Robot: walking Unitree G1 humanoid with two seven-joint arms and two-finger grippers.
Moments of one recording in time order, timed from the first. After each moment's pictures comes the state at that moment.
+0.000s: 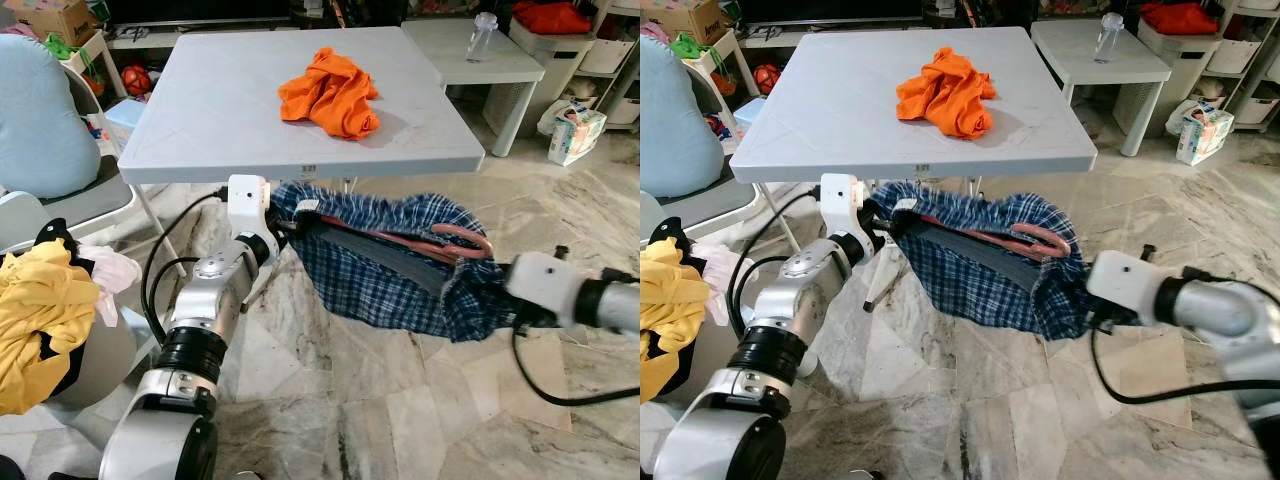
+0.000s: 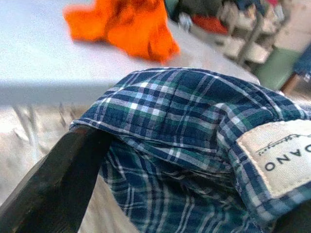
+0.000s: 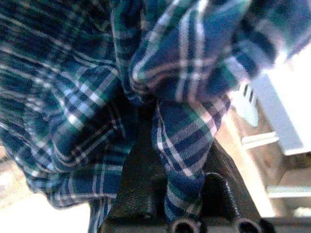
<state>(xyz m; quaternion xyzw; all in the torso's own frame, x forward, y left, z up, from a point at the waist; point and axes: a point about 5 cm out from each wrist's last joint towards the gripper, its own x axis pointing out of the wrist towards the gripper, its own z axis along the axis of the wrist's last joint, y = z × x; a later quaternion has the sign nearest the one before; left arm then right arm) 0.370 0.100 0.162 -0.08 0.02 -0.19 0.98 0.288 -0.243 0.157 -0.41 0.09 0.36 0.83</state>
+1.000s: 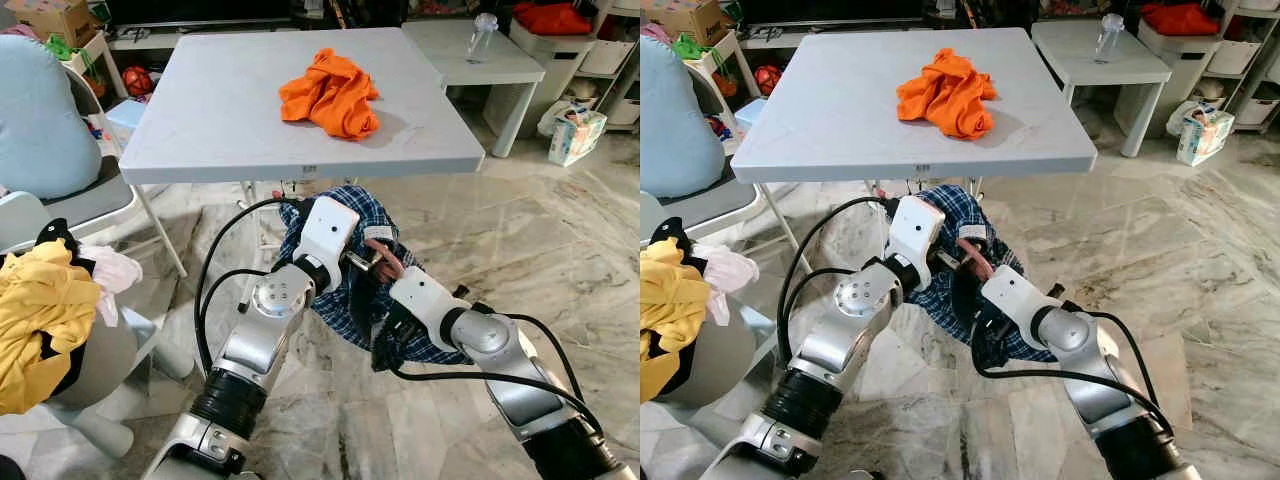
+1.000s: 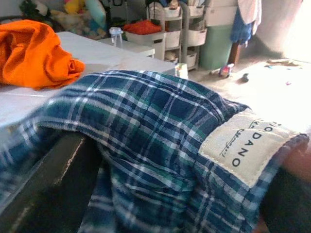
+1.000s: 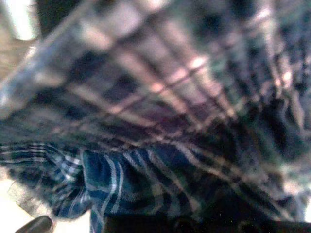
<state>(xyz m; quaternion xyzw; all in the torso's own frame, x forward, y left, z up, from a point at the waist) 0.323 0.024 0.157 0.02 -0.03 -0.34 0.94 0.302 -0.154 0.099 -0.31 0.22 0.25 0.89</state>
